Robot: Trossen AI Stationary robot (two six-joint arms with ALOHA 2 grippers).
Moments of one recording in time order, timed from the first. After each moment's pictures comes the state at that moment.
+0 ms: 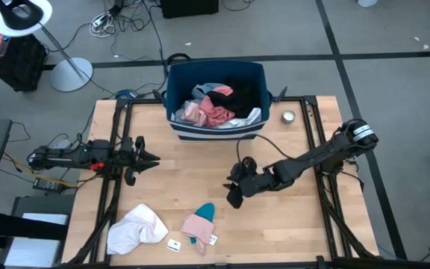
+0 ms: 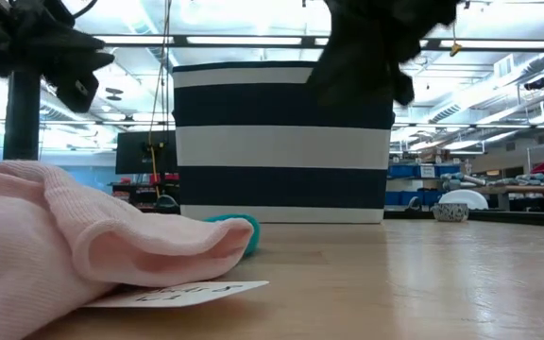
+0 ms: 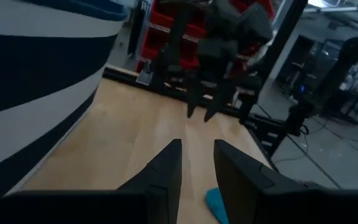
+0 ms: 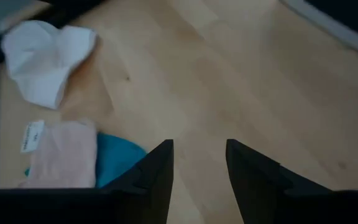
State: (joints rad) left arm -0.09 0.07 0.19 -0.15 -0.03 -0.34; right arm 0.37 1.62 1.05 -0.19 0.46 0.77
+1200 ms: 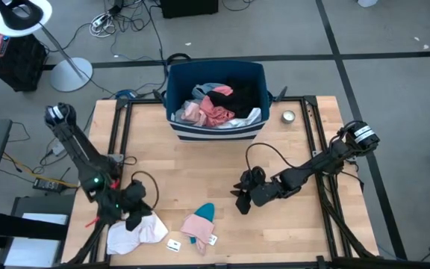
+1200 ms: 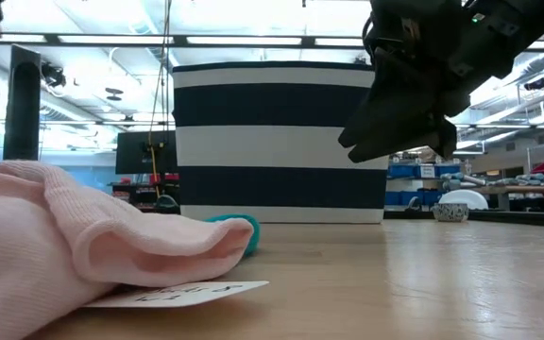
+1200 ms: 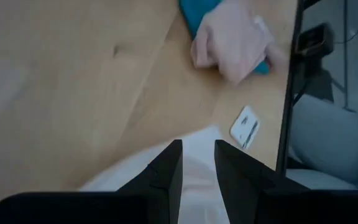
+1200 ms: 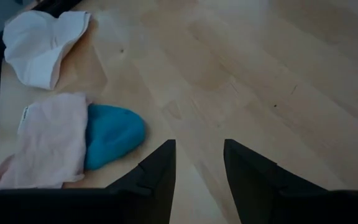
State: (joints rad) left arm -1.02 0.98 0.52 -0.45 -0.46 -1.39; right arm 0.45 1.62 0.81 0.06 0.51 0.90
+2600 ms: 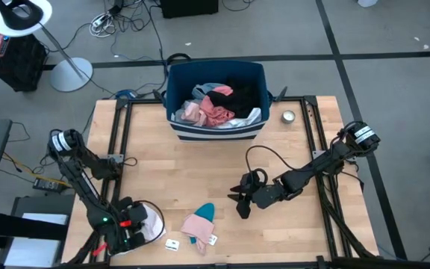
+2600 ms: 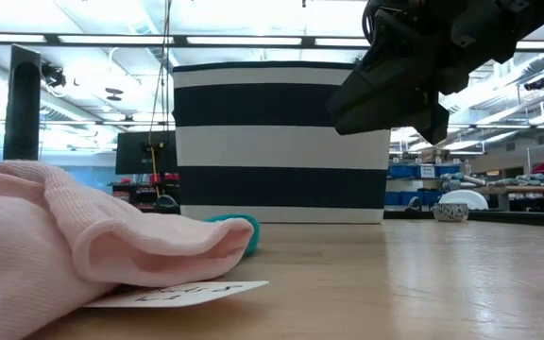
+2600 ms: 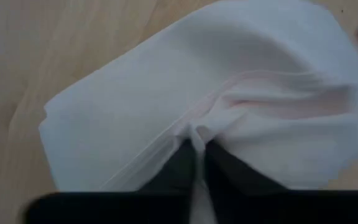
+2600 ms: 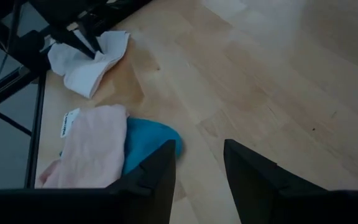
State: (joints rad) left arm -1.15 1.52 0.73 -0.63 -0.31 -1.60; right arm 0.48 1.62 0.81 0.19 0.53 0.83
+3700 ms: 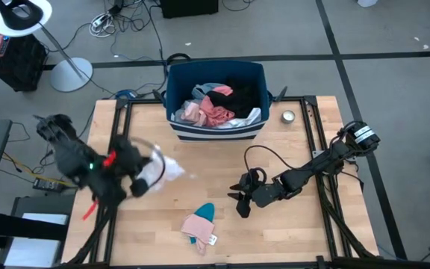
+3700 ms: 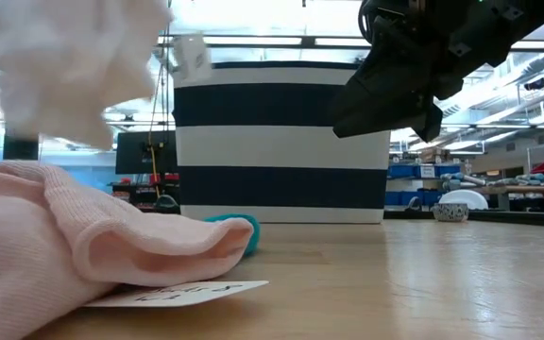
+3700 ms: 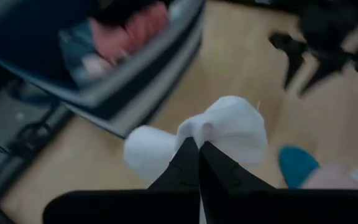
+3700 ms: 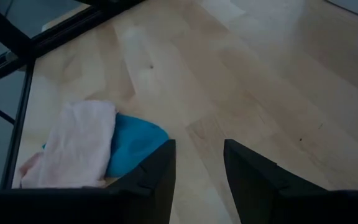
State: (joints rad) left arm -0.73 1.26 1.58 -1.57 -0.86 -1.08; right arm 0.47 1.62 0.81 0.18 0.53 0.75
